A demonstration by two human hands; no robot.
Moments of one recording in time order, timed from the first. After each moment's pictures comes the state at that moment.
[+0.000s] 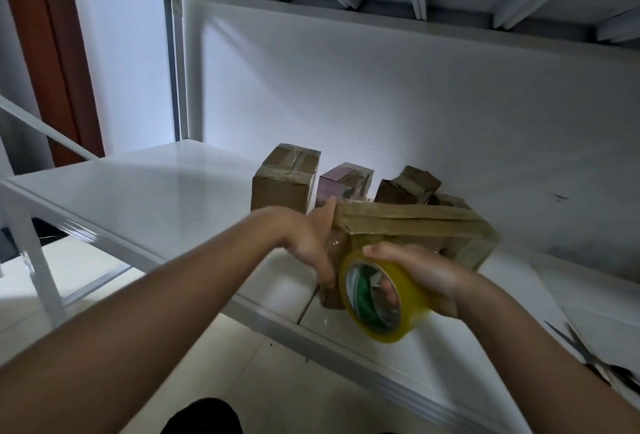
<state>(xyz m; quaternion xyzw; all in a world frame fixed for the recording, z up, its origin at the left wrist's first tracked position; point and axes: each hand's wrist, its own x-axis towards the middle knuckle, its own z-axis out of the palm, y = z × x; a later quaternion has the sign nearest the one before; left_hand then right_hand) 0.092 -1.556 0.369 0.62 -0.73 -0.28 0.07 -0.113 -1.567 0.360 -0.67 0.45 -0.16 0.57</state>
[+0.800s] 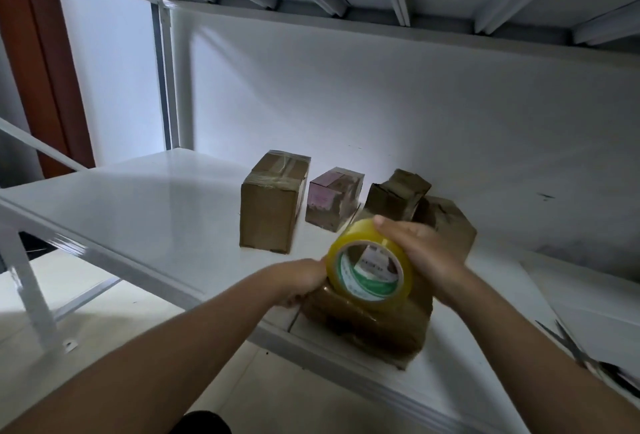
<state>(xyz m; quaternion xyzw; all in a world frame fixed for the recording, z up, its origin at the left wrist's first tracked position) 0.065 -1.562 0.301 0.70 -0.54 -0.44 0.17 -0.113 -1.569 0.373 -0.70 0.49 -0.32 0.40</state>
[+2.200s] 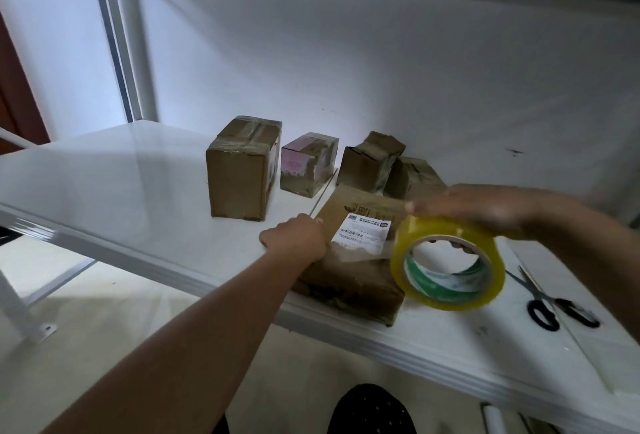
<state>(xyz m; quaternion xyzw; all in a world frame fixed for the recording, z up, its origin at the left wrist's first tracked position) 0.015 -1.585 0.290 0.82 -0.55 -0.10 0.11 -0.205 -1.573 0.419 -0.79 0.48 -0.04 0.37</state>
